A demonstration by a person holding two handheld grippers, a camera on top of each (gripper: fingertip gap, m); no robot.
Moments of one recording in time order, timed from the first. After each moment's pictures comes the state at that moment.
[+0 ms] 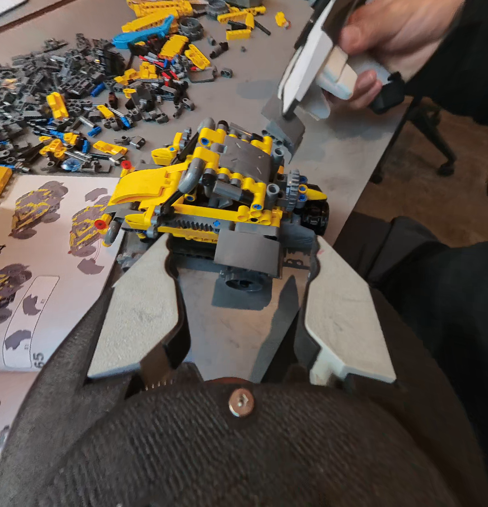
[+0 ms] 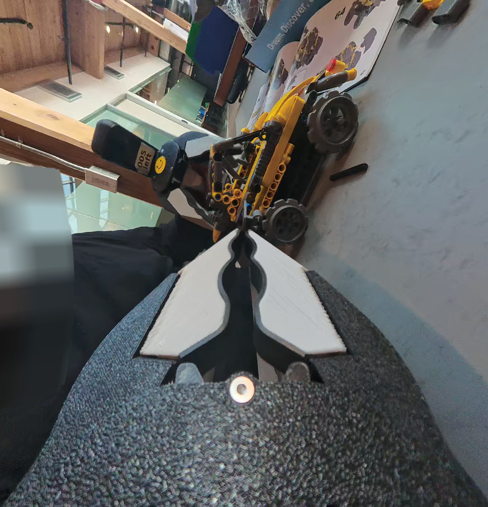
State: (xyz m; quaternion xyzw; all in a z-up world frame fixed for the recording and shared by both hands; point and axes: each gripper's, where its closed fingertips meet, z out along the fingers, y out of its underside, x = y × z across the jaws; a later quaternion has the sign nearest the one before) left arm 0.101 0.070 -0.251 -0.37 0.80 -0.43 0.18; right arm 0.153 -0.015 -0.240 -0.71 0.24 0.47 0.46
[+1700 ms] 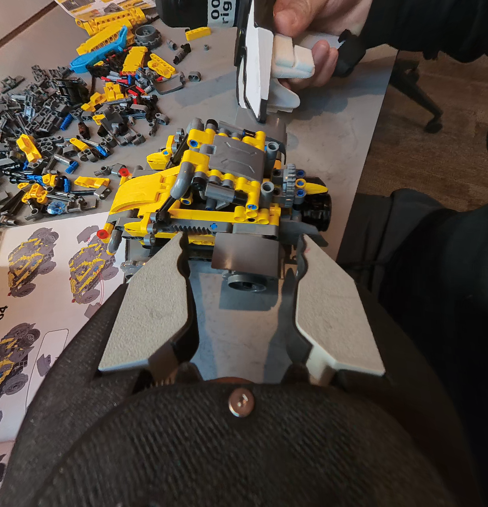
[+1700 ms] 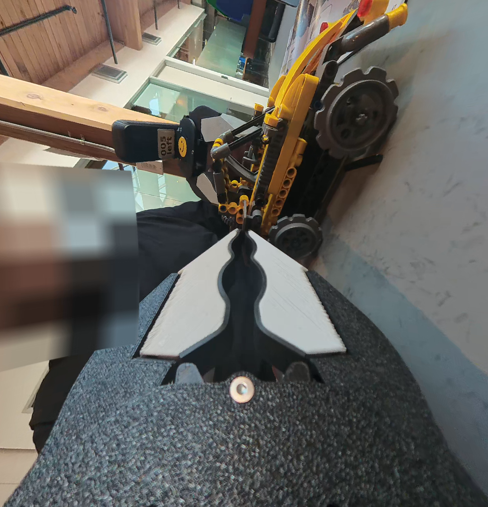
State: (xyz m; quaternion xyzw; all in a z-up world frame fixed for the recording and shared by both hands) left arm 0.113 0.060 -0.254 -0.29 0.84 -0.42 0.17; right arm 0.152 -0.008 -0.239 -0.68 0.23 0.59 0.37
